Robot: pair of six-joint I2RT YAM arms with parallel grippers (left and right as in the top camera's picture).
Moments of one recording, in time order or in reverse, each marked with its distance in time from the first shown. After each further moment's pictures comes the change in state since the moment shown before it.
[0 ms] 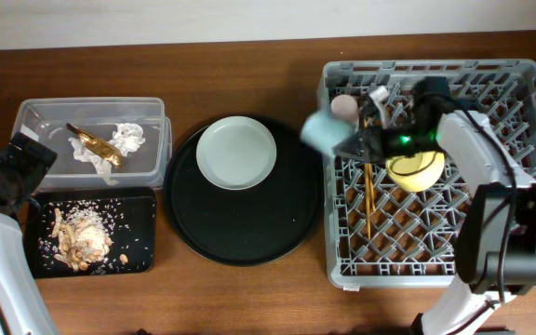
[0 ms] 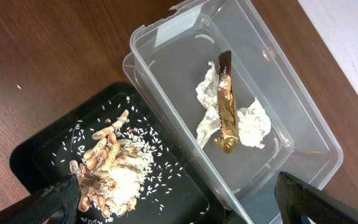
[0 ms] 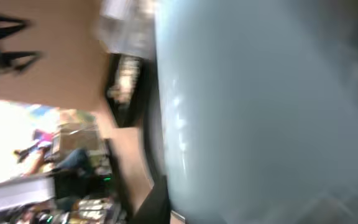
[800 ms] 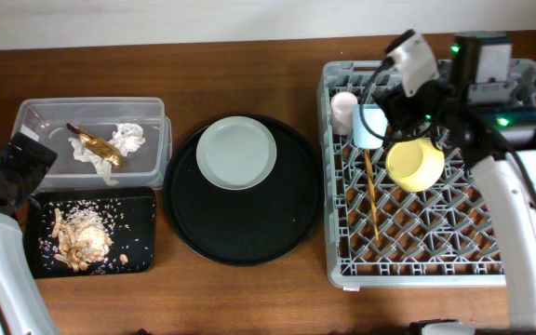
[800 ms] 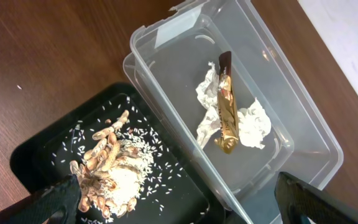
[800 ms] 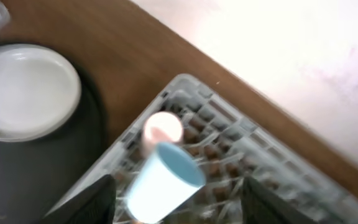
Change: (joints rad) left arm 0.000 0.000 0.000 0.000 0.001 0.000; right arm 0.145 -0.412 0.161 0.231 0.838 -0.208
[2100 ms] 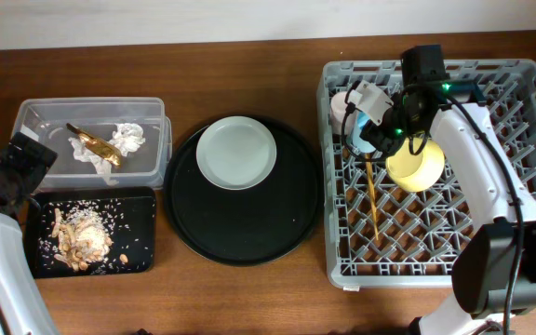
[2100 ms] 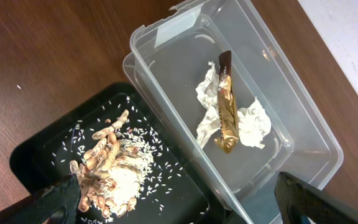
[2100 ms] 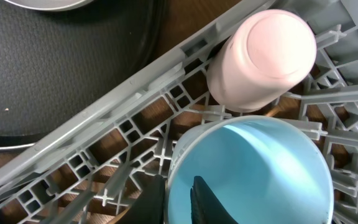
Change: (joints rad) left arm 0.000 0.000 0.000 0.000 -0.001 0.000; right arm 0.003 0.293 -0.001 -0.217 -0.058 -0.251
